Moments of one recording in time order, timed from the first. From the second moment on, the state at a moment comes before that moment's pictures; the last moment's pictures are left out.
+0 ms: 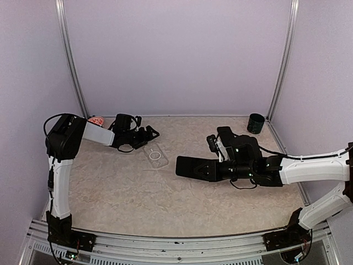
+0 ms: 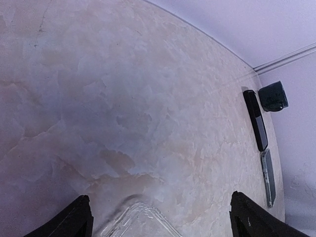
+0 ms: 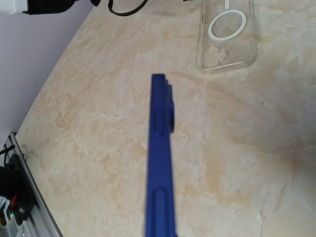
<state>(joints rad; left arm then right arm) -0.35 2.22 1.37 0.30 0.41 -0.62 0.92 1.33 0.71 0.16 -0.18 0.63</state>
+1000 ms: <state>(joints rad) -0.57 1.98 0.85 0.63 0.47 -0.85 0.90 1.39 0.77 0.07 -0.17 0.72</state>
